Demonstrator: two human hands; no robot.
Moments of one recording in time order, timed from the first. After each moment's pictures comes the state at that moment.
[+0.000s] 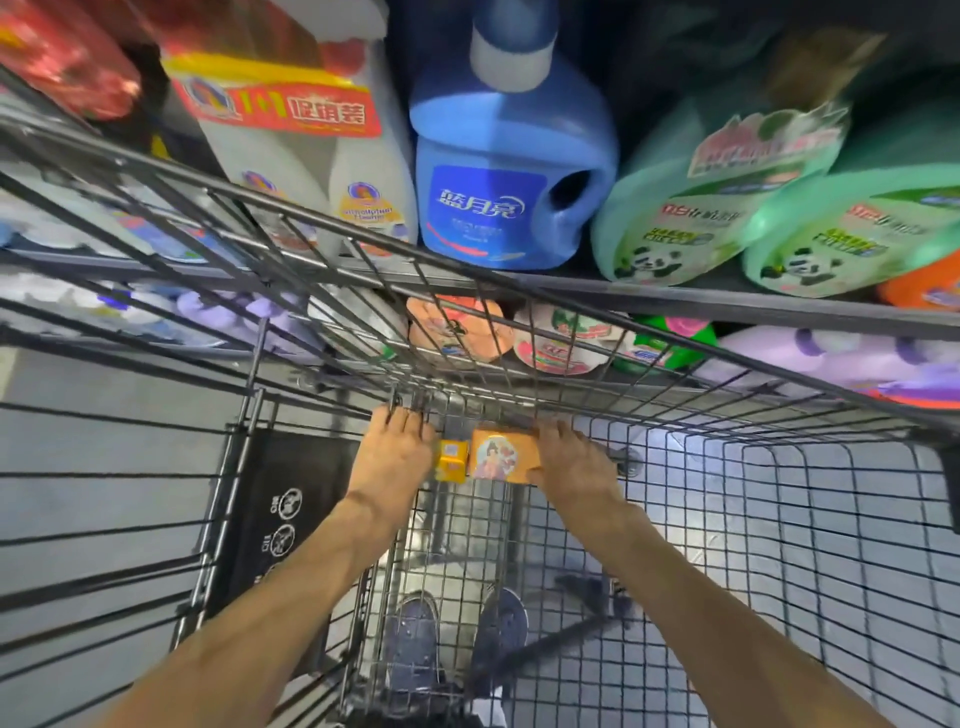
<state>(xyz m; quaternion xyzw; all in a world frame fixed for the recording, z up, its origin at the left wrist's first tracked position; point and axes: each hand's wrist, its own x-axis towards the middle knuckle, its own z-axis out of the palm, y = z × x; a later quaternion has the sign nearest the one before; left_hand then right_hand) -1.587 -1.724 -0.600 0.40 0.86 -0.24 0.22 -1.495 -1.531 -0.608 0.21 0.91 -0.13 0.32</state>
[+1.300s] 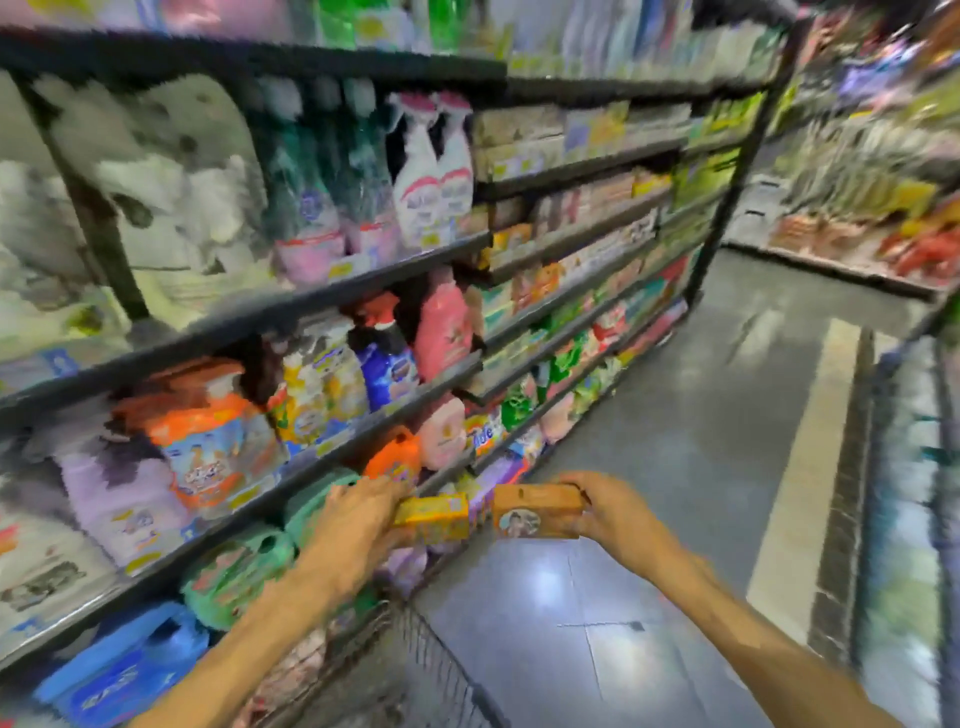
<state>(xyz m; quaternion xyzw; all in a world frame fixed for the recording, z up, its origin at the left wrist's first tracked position) -1.366 -1.449 -0.062 0.73 0.65 0.19 0.01 -1.035 -1.346 -0.041 0.47 0.83 -0.25 -0.14</state>
